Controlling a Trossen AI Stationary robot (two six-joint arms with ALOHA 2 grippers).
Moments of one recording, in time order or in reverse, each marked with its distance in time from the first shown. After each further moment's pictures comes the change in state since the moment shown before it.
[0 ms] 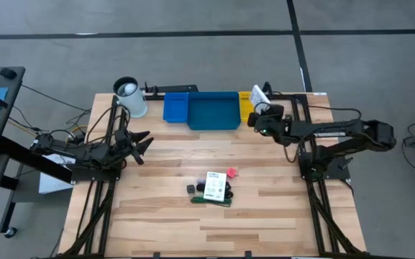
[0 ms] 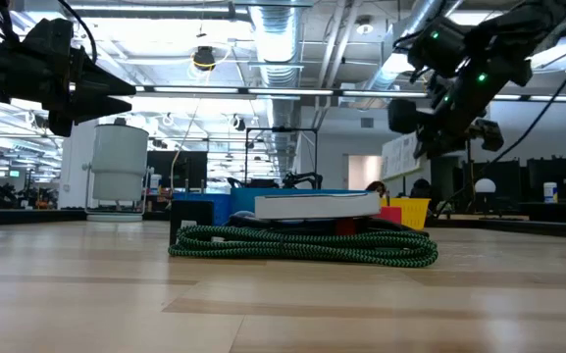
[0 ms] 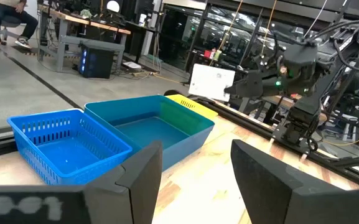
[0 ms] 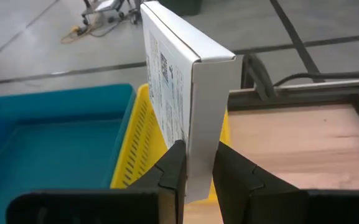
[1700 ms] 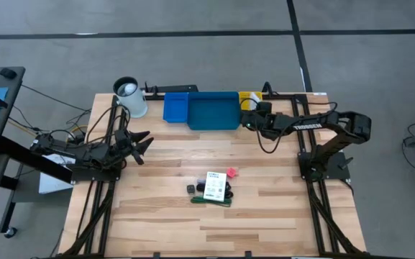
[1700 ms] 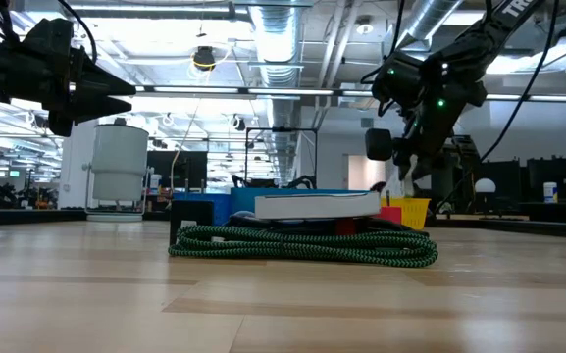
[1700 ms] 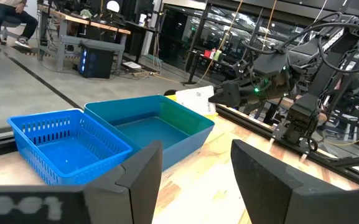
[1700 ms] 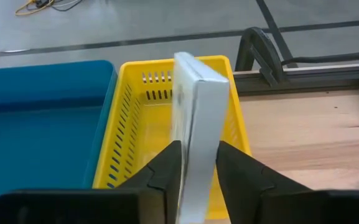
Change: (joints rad) left arm 0.000 0.000 0.000 0.000 0.000 0.000; right arm -0.082 0.263 0.133 -0.013 -0.049 0.028
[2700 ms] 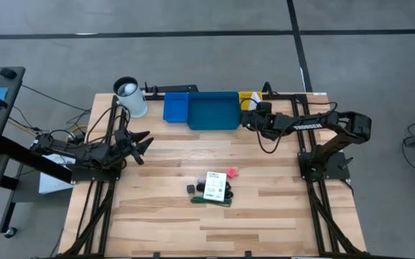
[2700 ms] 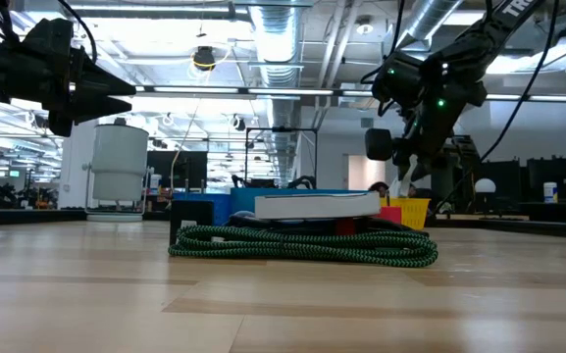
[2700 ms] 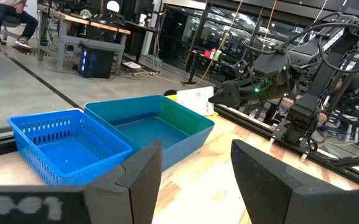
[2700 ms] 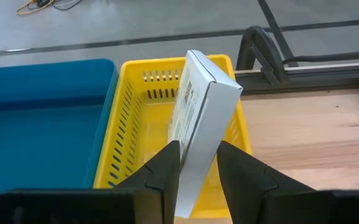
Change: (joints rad) left arm 0.000 0.000 0.000 0.000 0.000 0.000; right arm 0.002 0.000 0.000 0.001 -0.005 0.000
